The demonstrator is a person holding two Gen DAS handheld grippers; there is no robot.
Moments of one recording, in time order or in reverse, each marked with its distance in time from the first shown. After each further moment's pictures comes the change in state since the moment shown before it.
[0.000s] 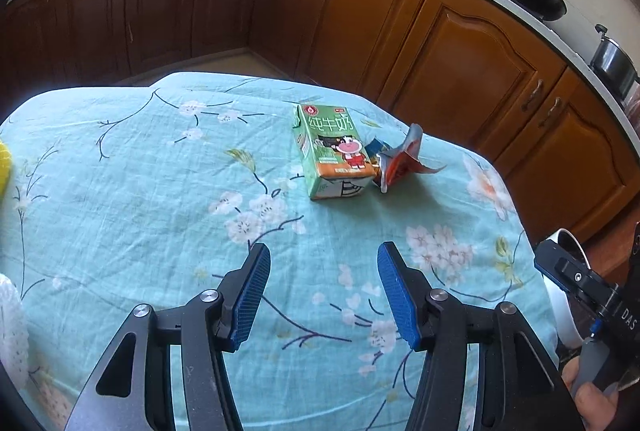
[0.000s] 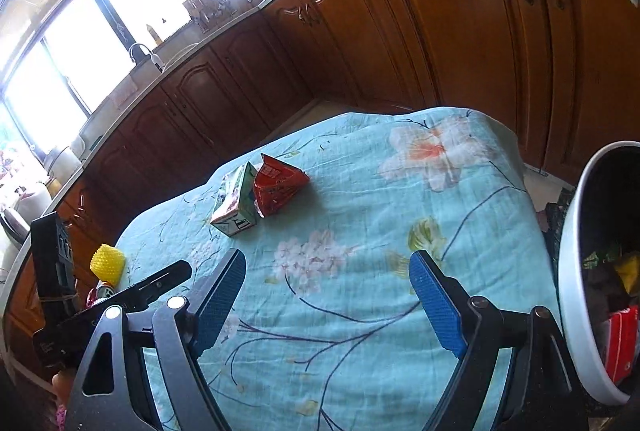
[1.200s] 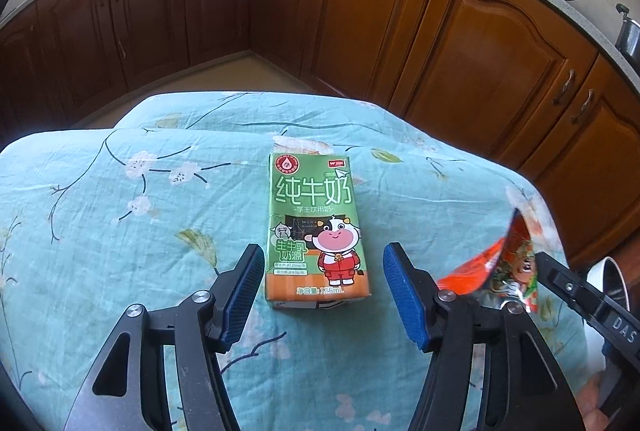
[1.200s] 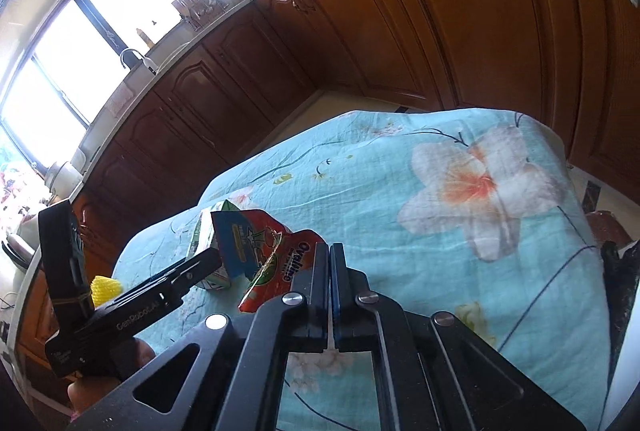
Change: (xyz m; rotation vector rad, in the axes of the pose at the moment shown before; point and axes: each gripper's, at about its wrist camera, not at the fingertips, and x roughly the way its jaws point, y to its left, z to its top) left arm 0.099 -0.022 0.053 0.060 0.029 0.093; right arm 0.053 -0.024 0.028 0.046 0.053 0.017
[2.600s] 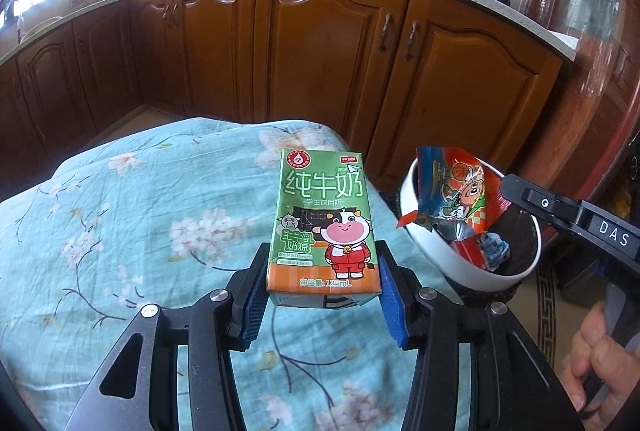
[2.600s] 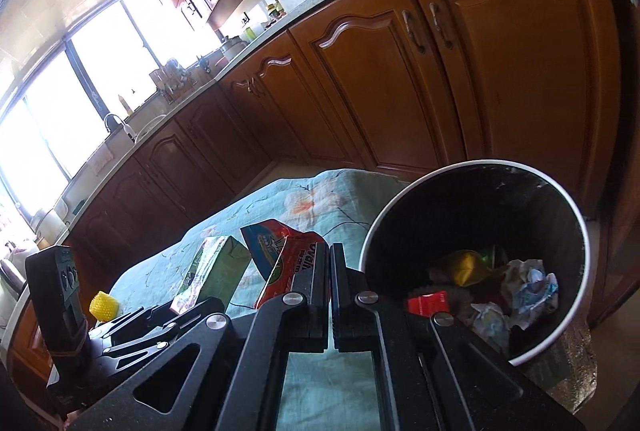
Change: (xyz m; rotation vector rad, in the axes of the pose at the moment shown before) left arm -0.138 -0.156 -0.110 0.333 -0.079 -0.250; right arm -0.201 -0.072 -0.065 0.081 -0.286 -0.130
